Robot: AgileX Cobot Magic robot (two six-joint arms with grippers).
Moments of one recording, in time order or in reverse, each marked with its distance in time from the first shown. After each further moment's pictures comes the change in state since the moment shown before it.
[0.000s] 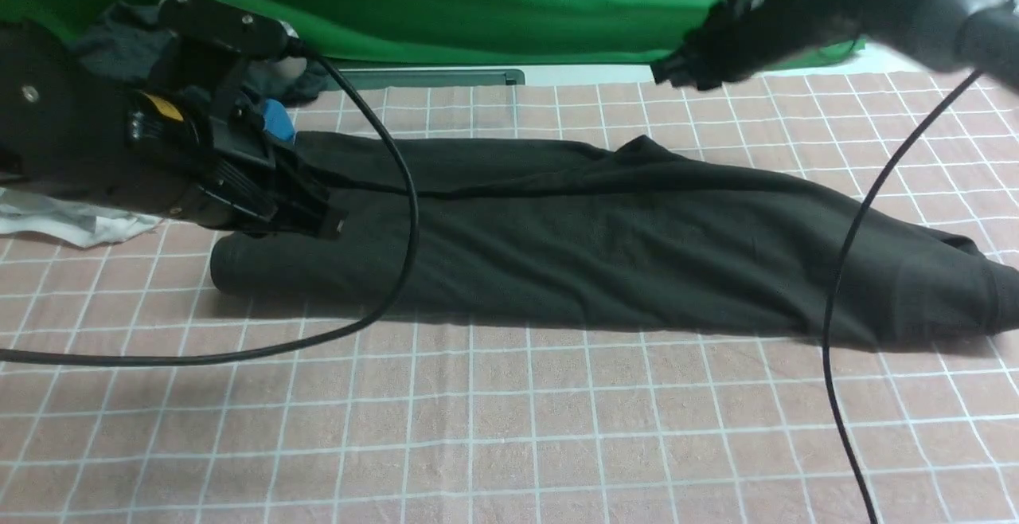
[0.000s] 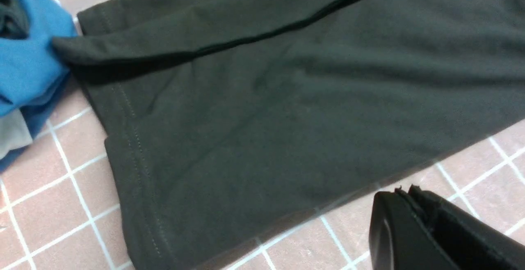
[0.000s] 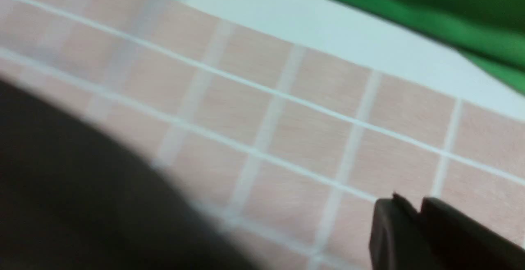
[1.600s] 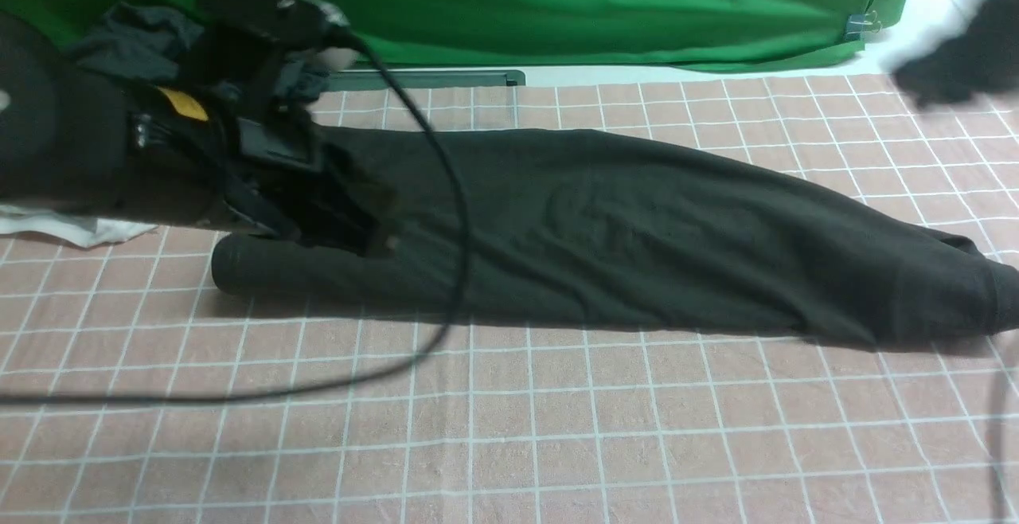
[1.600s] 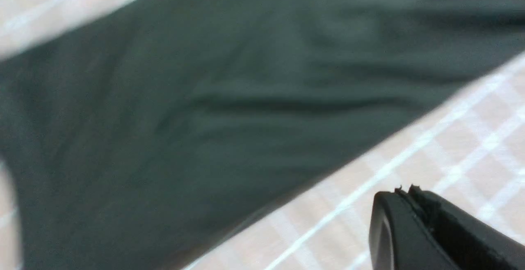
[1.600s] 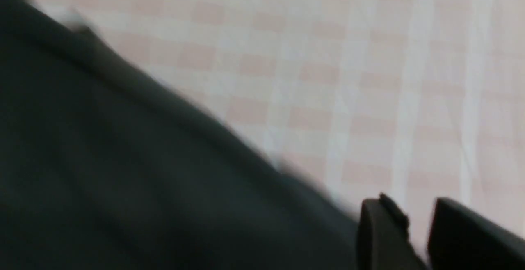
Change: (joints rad) right arm -0.299 -0.525 0.621 -0.290 0.101 0.304; left arm -0.186 -0.152 0.004 -0.097 0.041 0.043
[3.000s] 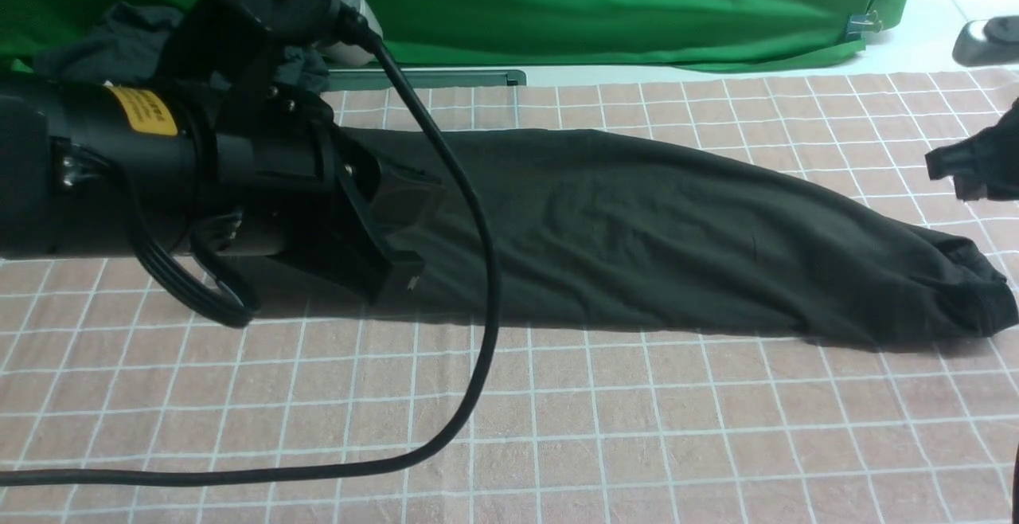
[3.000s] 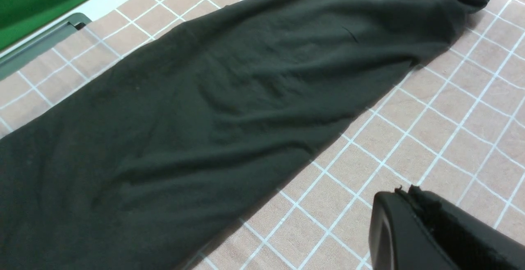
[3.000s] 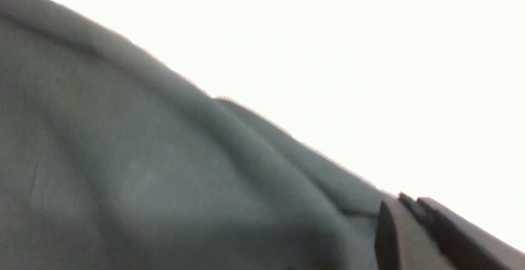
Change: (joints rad) right arm -0.051 0.010 0.187 0.074 -0.199 -0.112; left arm -0.100 -0.127 0.006 -0.006 0.019 0.010
